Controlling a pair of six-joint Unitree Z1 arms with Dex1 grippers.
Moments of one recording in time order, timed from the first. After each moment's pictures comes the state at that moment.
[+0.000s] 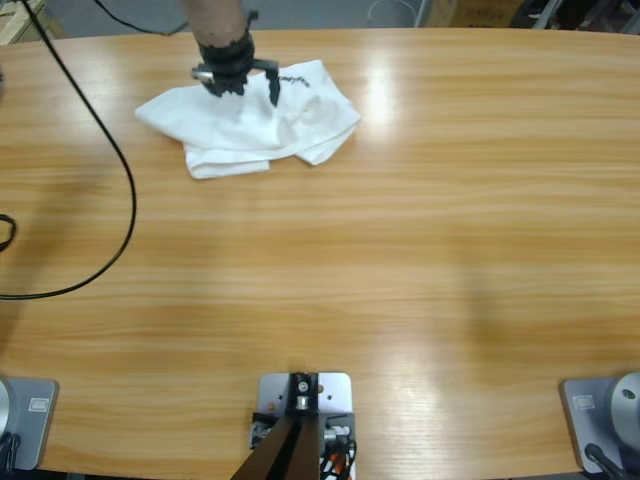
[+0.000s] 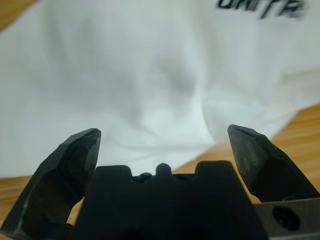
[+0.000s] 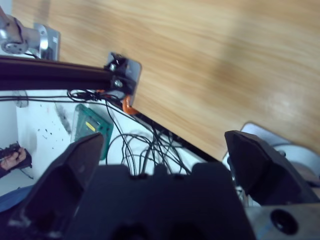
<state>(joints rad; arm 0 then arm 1) -0.65 2.52 -2.63 1.50 0.10 -0.43 0.63 0.85 -1.02 1.17 0.40 0.41</state>
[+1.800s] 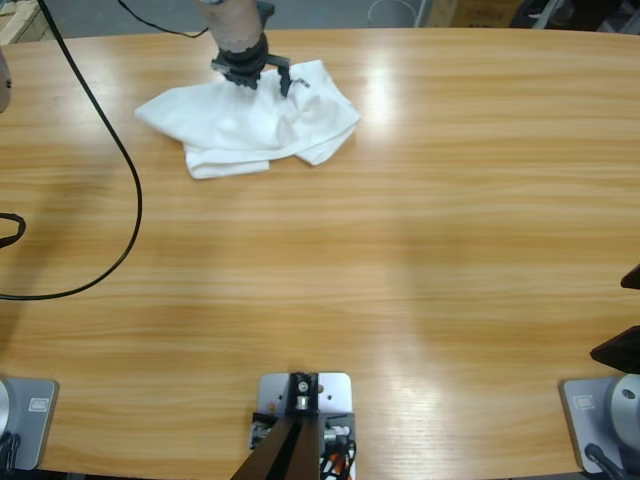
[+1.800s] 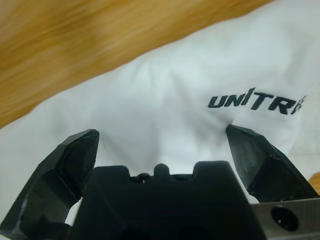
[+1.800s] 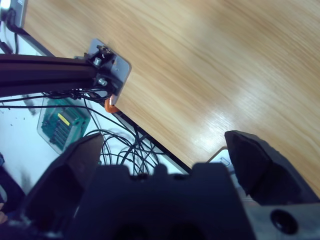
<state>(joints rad) -0.64 2.56 -2.52 1.24 0.17 -0.31 0.73 1.20 -1.18 1.18 0.34 0.23</state>
